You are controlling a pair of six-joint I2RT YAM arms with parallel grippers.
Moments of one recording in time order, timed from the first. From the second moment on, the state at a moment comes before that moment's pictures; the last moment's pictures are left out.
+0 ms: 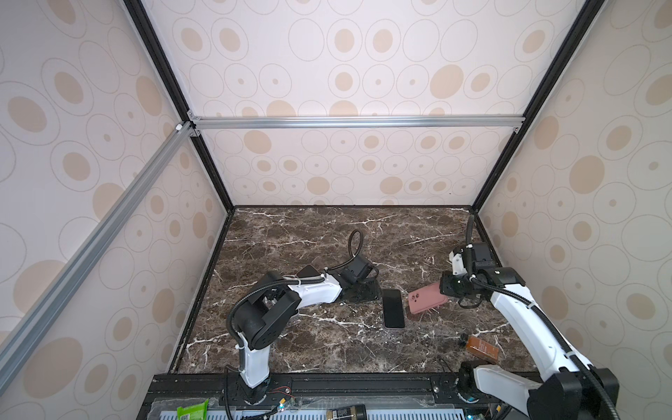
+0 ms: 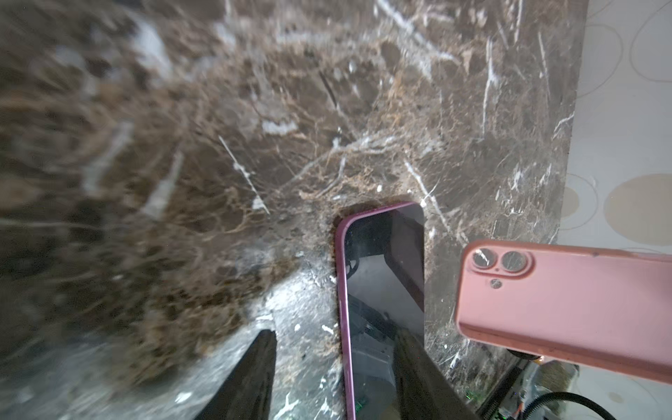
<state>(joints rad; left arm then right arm) -0.82 1.82 1.10 -0.17 0.20 -0.87 0.07 1.09 0.93 -0.89 -0.12 0.29</state>
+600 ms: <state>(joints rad) -0.71 1.44 0.95 0.18 0.27 -0.85 0.08 0.82 0.84 -0.39 -0.42 0.70</state>
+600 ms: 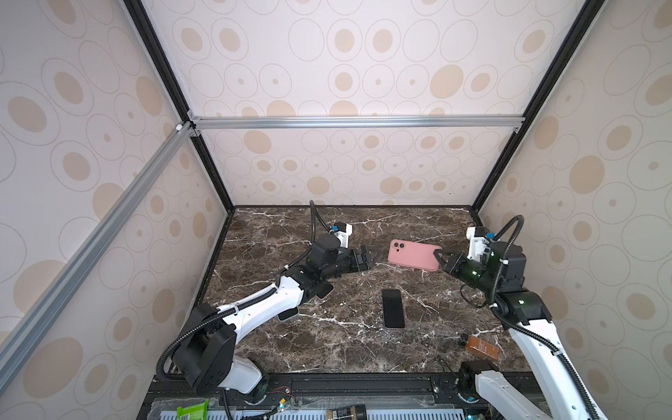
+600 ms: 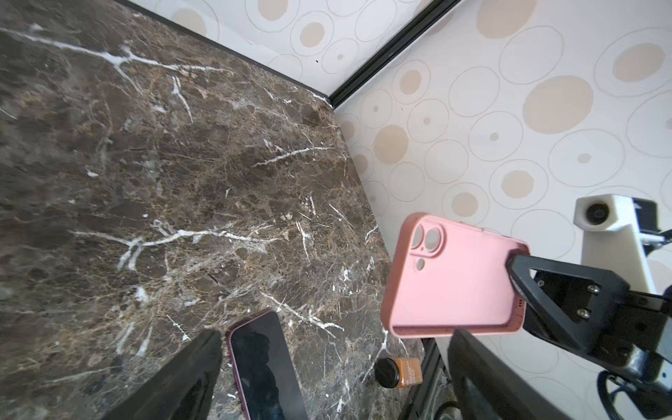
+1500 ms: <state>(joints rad) -0.71 1.56 0.92 0.62 0.45 -1.07 0.18 0.79 0.69 -0.03 -0.42 0.99</state>
